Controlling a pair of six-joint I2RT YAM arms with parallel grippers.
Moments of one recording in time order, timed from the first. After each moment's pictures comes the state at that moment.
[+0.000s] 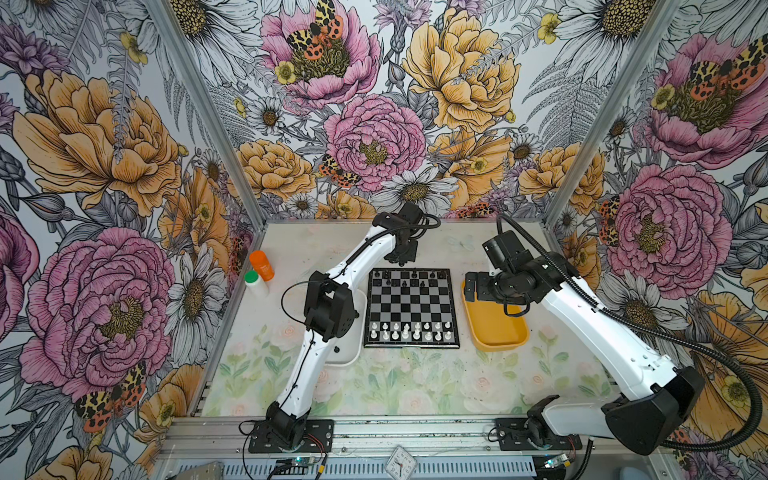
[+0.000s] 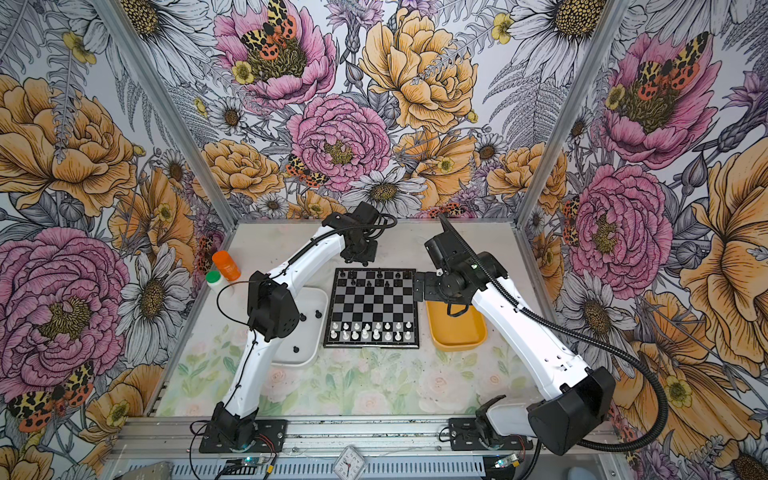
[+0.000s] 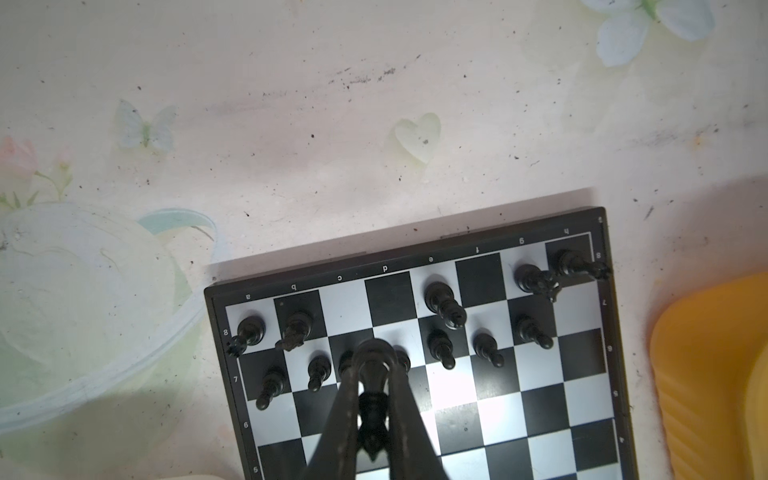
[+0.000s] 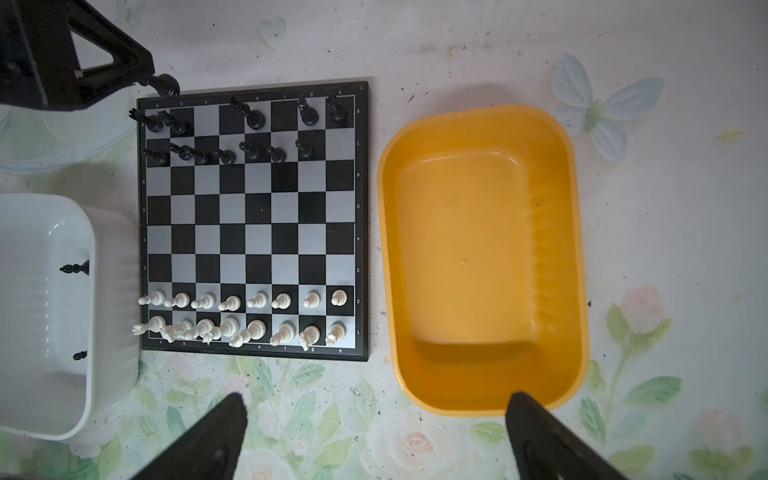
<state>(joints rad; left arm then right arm) -0.59 2.38 2.38 -1.16 -0.13 -0.36 0.46 1.33 1.41 -1.20 0.09 0.49</state>
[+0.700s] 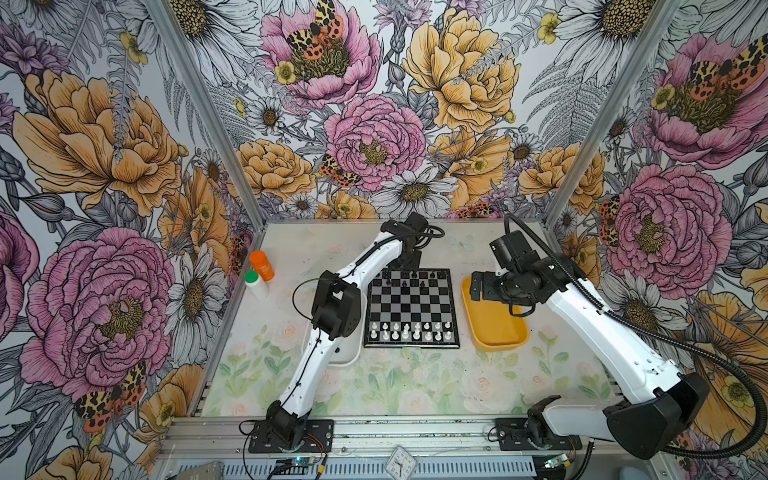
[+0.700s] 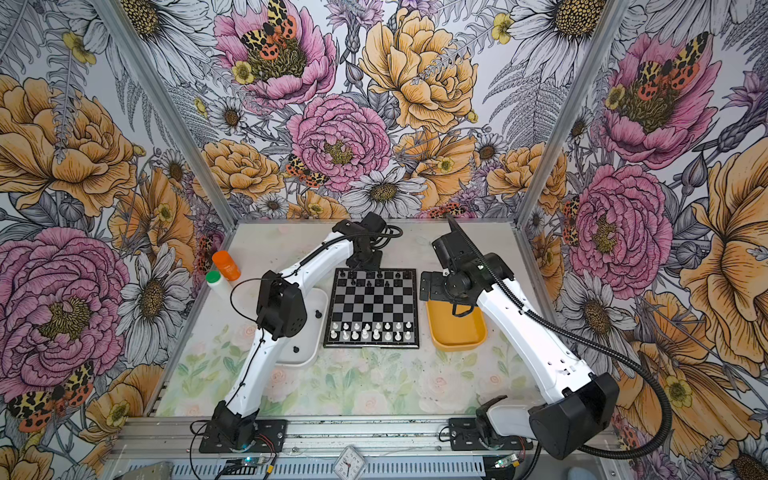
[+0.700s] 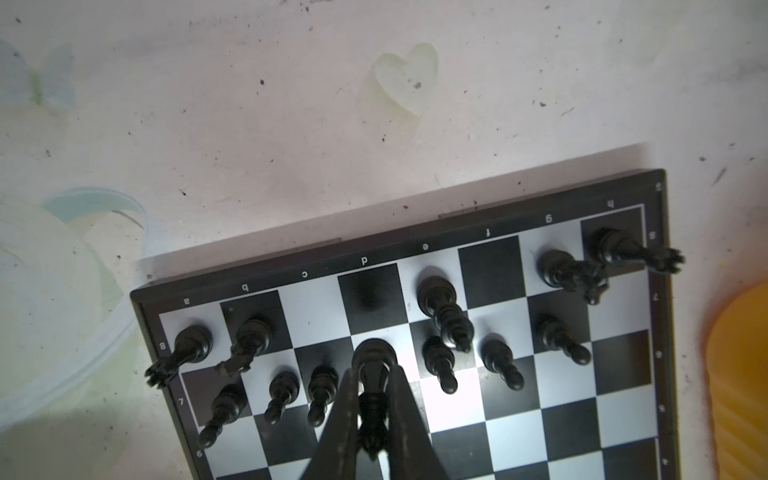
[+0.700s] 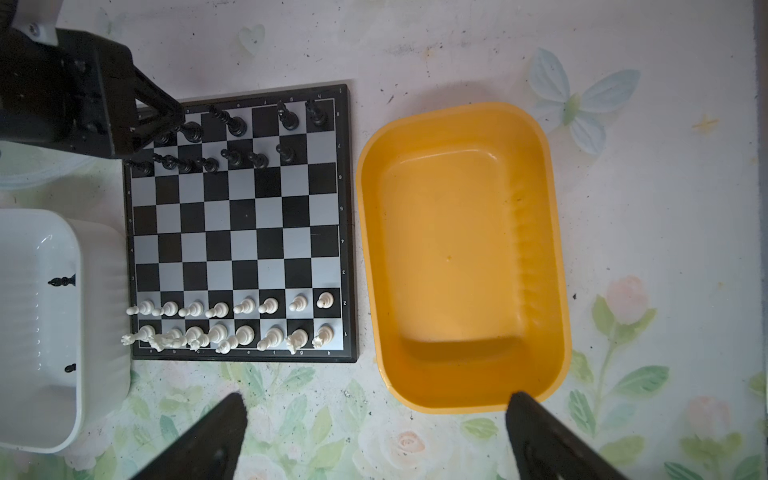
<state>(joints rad) -0.61 2.46 2.38 -1.17 -0.11 -0.36 0.42 1.31 1.39 -1.21 0.08 0.48</state>
